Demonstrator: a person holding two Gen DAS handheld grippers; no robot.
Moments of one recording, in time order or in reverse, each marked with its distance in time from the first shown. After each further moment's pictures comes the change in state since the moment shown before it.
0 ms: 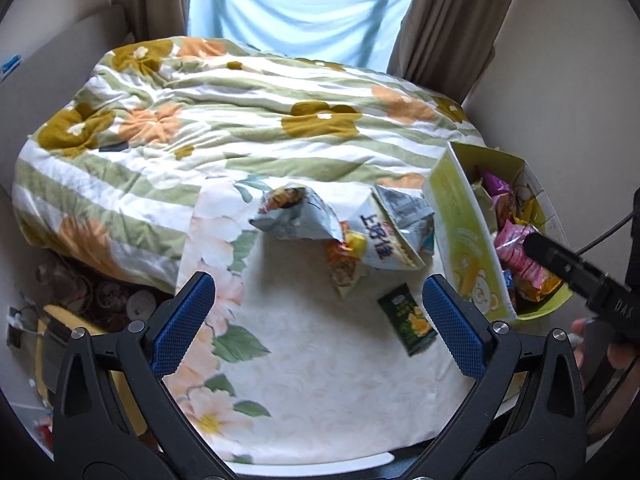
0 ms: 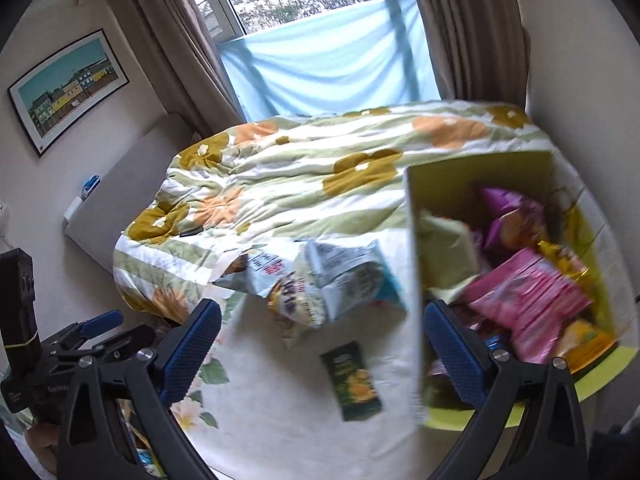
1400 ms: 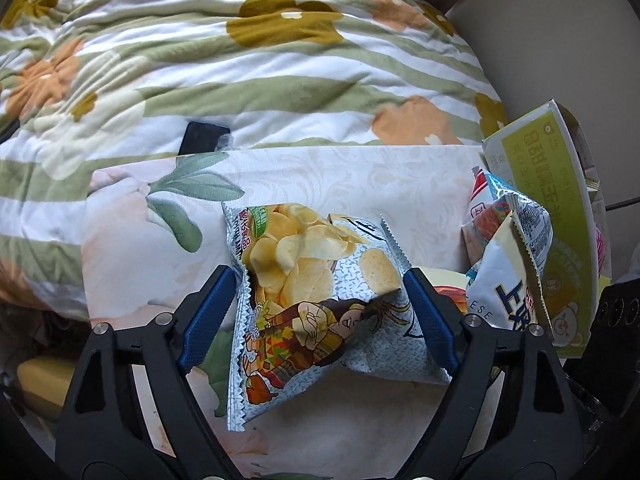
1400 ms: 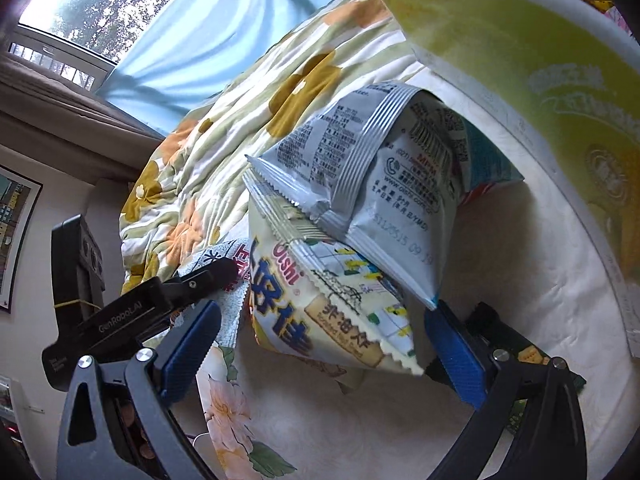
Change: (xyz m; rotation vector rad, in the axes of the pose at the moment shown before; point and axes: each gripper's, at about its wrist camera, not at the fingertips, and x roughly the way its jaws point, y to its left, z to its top) left arm 0.255 0.056 0.070 0.092 0.385 -0.207; right arm 0.179 -0.007 -0.034 0.557 0.136 -0.017
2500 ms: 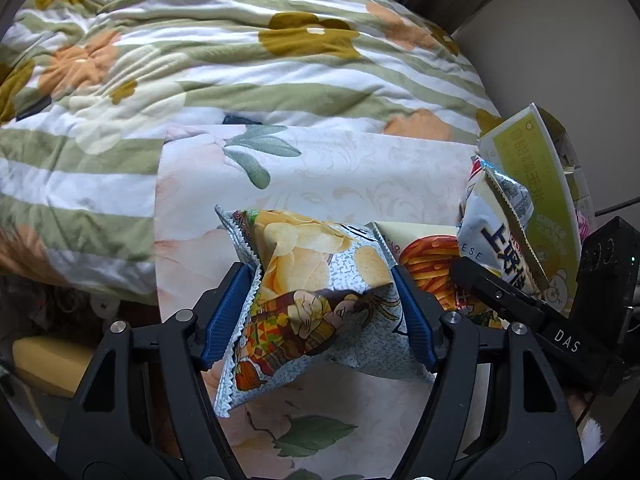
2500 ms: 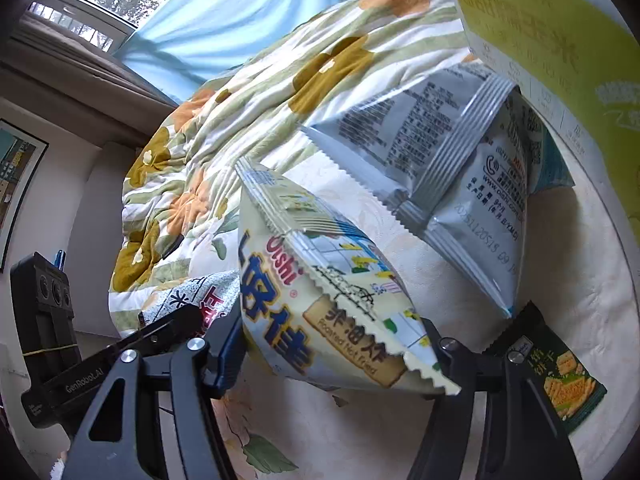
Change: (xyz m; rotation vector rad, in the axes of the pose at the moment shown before) left arm -0.060 0.031 -0.052 -0.046 -0.072 0.003; right arm 0.016 0.026 -0.011 -0.126 0.047 -0.003
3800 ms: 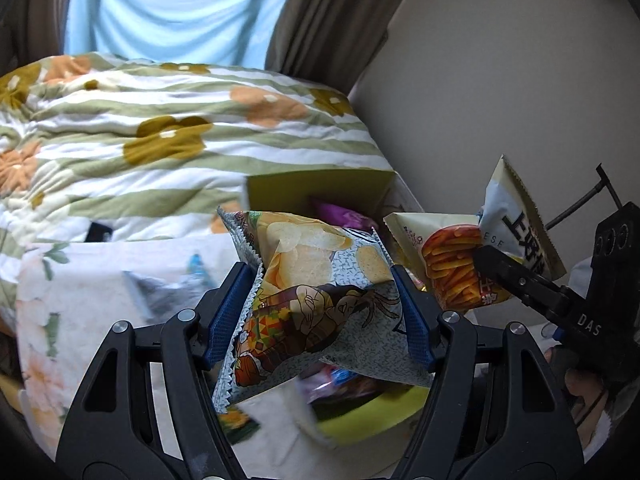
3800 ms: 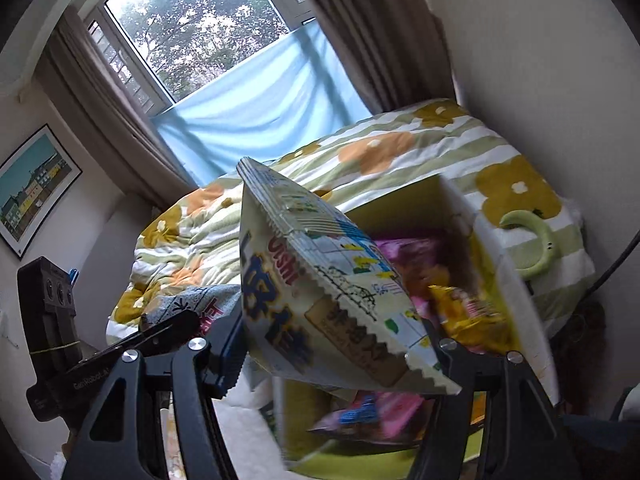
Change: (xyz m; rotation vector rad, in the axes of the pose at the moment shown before) left arm -0.039 -0.369 0.012 0.139 -0.275 -0.124; right arm -0.274 -0.133 0.115 -0.192 -0.310 -0.032
